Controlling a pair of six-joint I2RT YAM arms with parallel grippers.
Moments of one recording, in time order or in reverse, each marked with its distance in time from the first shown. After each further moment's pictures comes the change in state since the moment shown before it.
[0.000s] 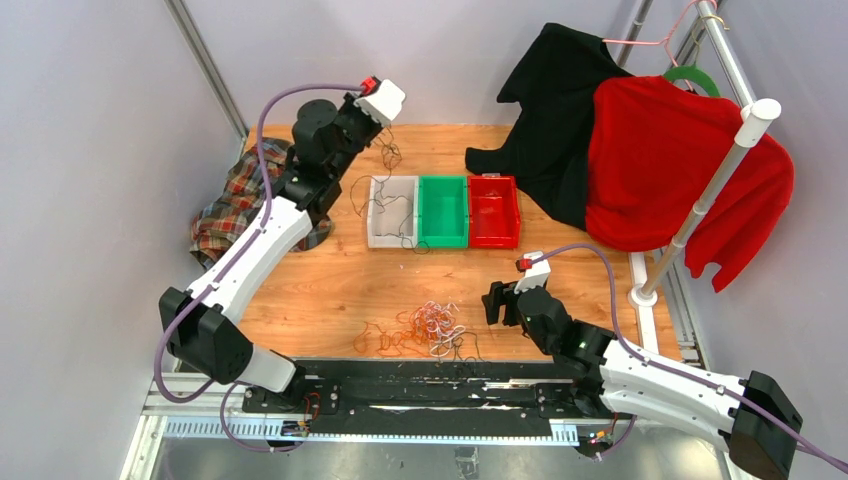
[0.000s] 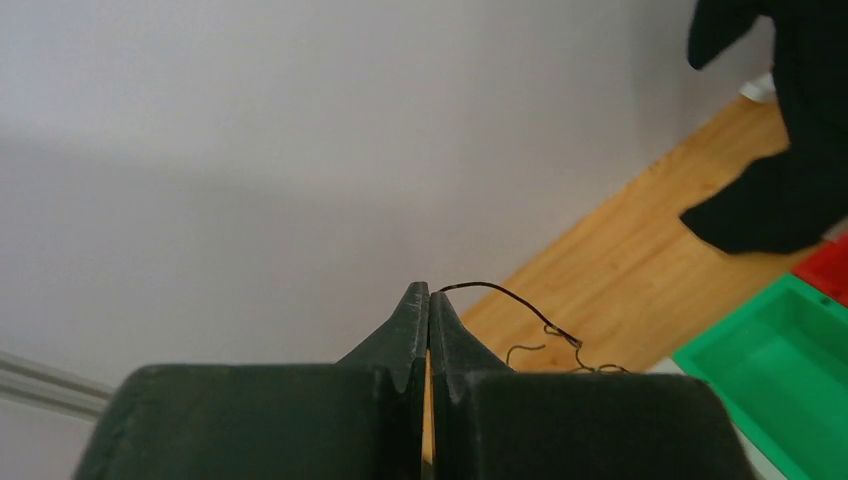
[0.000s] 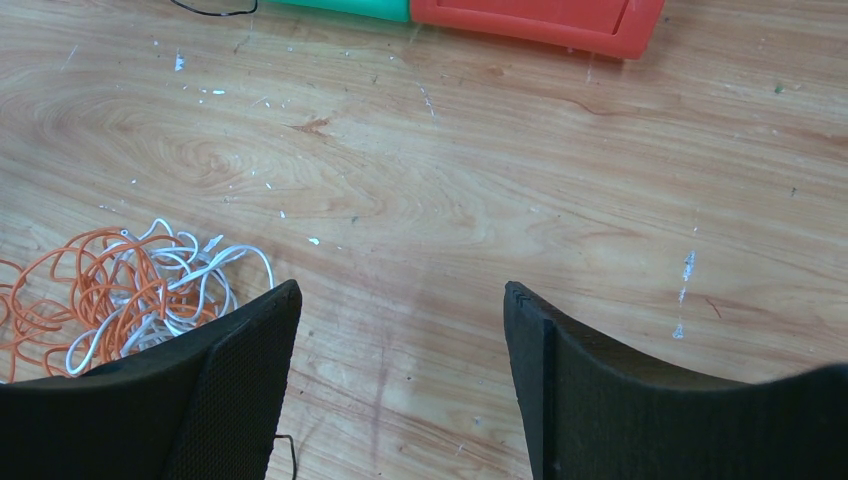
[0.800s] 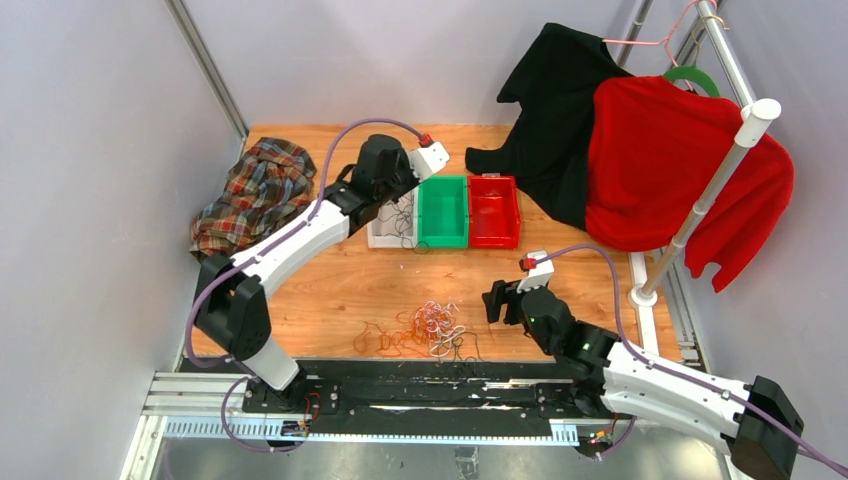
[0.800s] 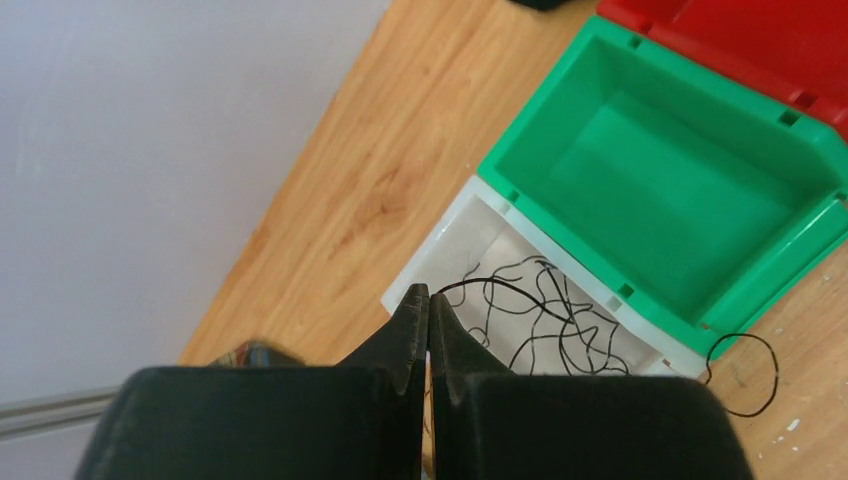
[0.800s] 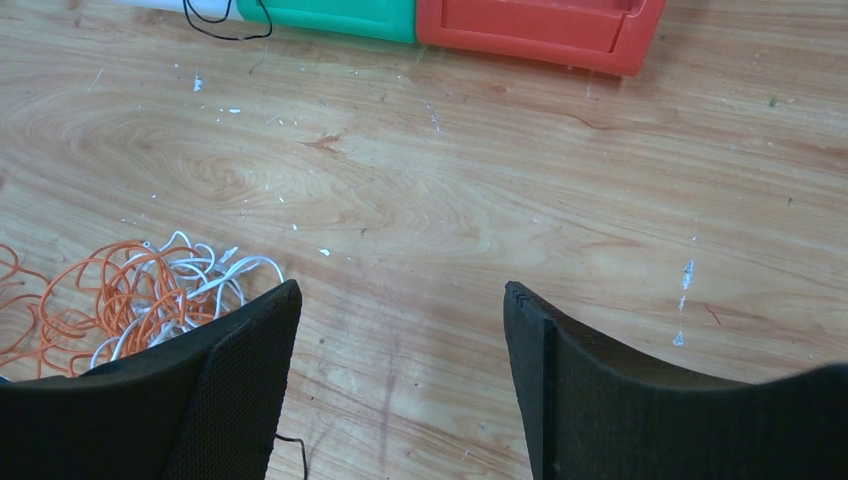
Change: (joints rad) left arm -0.132 0.122 -0.117 -0.286 -0.037 -0.023; right arm 0.000 -0.035 0.000 0.000 0.004 0.002
